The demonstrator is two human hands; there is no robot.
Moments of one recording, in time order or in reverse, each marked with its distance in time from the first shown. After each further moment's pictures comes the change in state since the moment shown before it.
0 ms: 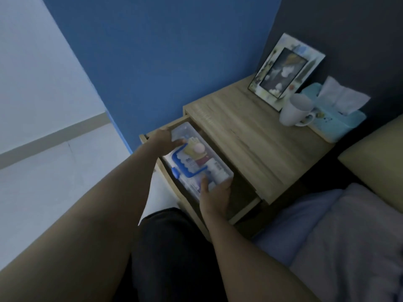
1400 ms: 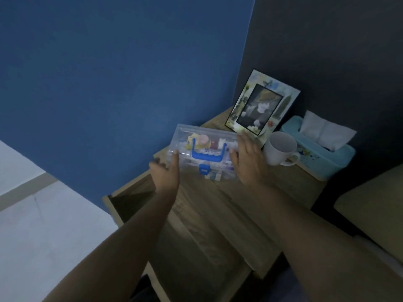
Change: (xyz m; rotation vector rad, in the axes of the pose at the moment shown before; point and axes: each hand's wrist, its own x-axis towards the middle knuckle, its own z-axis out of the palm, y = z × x) left_hand 0.079 0.115 0.031 -1.075 0.359 -0.330; right_hand 0.266 -0.109 -0.085 -0.716 0.060 -0.761
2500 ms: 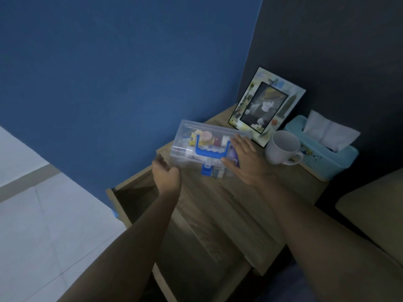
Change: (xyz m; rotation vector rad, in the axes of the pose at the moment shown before) left_hand -0.004 -0.016 -0.007 -0.134 0.011 -0.027; right_hand -0.003 0.004 -0.005 0.078 -0.266 -0.123
